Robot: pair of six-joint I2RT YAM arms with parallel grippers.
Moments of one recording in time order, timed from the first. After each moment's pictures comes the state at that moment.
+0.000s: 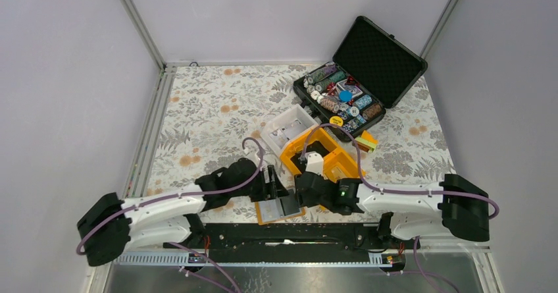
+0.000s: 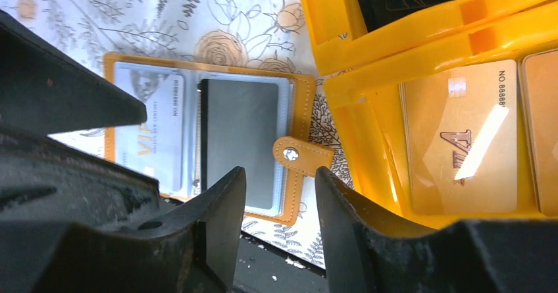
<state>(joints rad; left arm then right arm) -0.97 1.06 0.42 -0.04 0.15 -1.05 1.25 1.28 0.64 -0.33 0.38 0.88</state>
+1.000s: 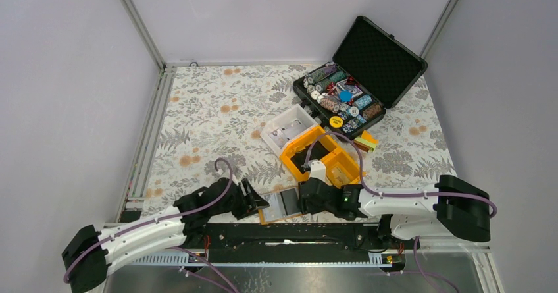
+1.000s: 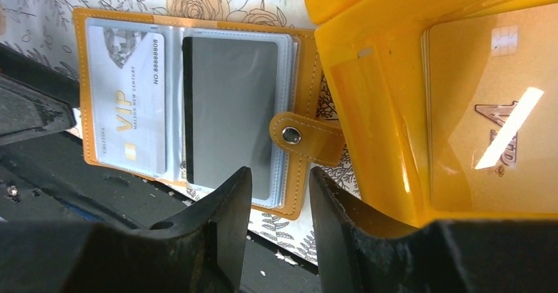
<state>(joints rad) -0.95 0.64 0.14 -0.22 0.07 -1.33 1.26 1.24 0.50 -0.20 0.29 0.91</state>
